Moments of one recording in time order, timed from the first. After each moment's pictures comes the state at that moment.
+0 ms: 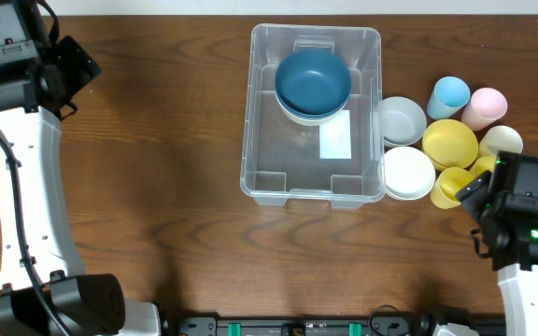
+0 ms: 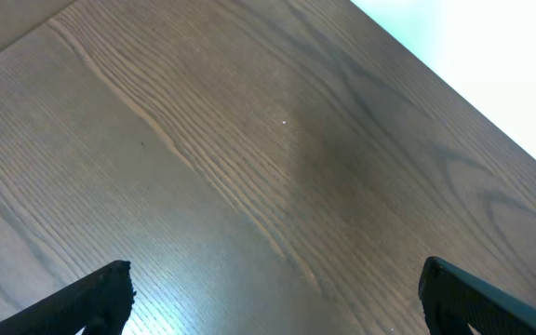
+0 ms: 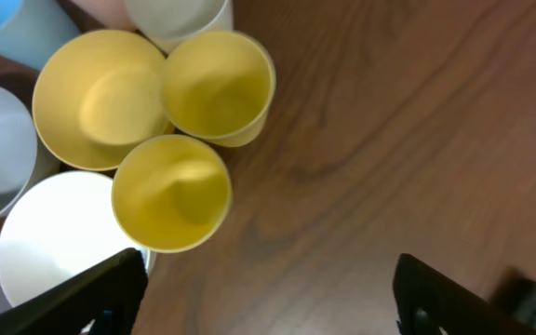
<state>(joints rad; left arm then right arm) 0.23 1.63 1.77 -1.05 -0.22 -0.48 -0.16 0.96 0.88 -0.99 0.35 0.69</state>
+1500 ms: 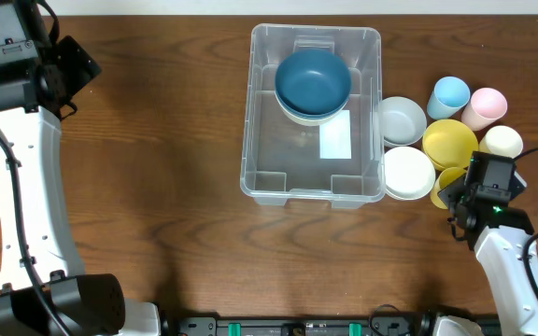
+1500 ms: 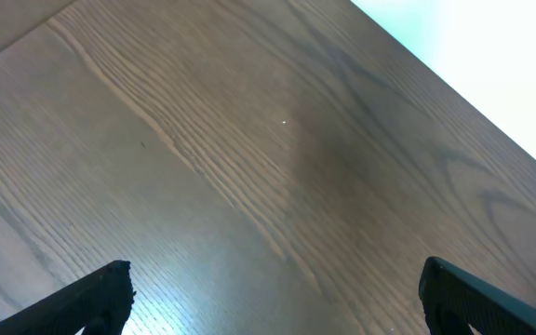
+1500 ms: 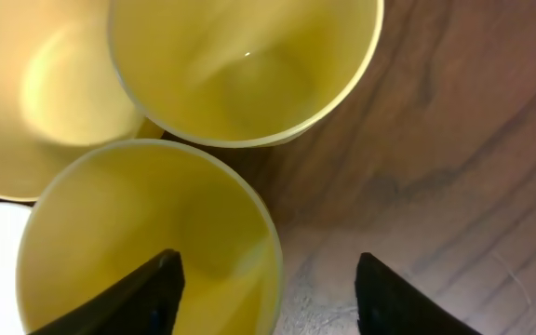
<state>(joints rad) 0.23 1.63 1.77 -1.05 -0.22 -0.48 -0.19 1.21 0.61 -0.50 0.25 0.72</state>
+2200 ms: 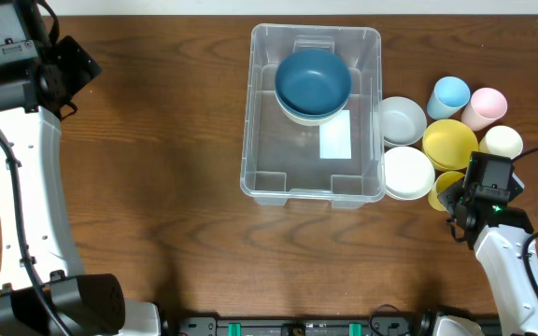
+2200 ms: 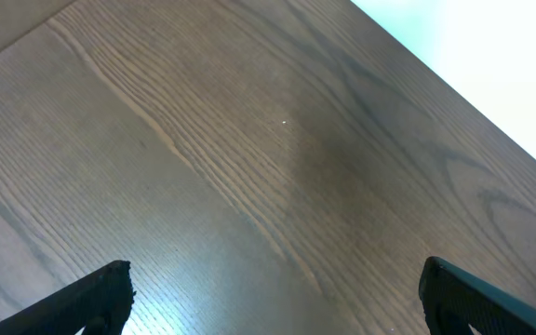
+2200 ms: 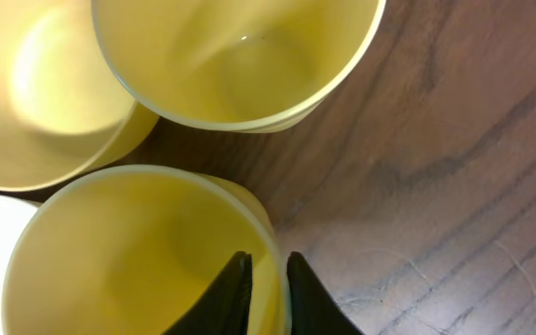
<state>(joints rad) 0.23 1.63 1.77 -1.05 -0.22 -0.48 -0.19 1.22 0.61 -0.52 0.24 0.73</state>
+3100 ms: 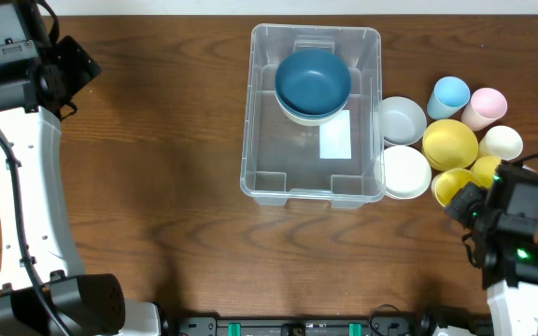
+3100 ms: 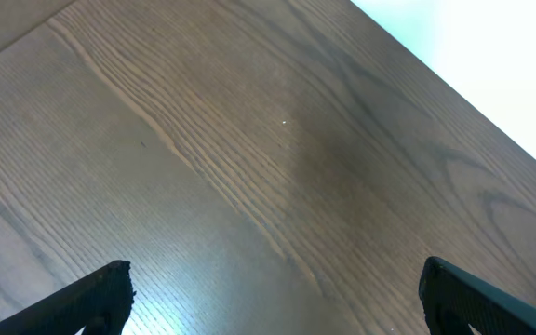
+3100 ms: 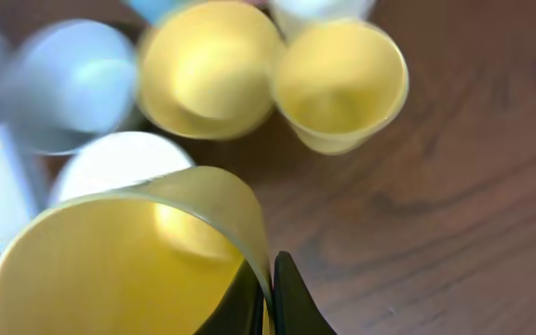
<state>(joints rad) 0.23 1.63 1.77 -1.05 -0.22 -0.48 -0.19 0.84 0.75 -0.79 0.10 0.39</state>
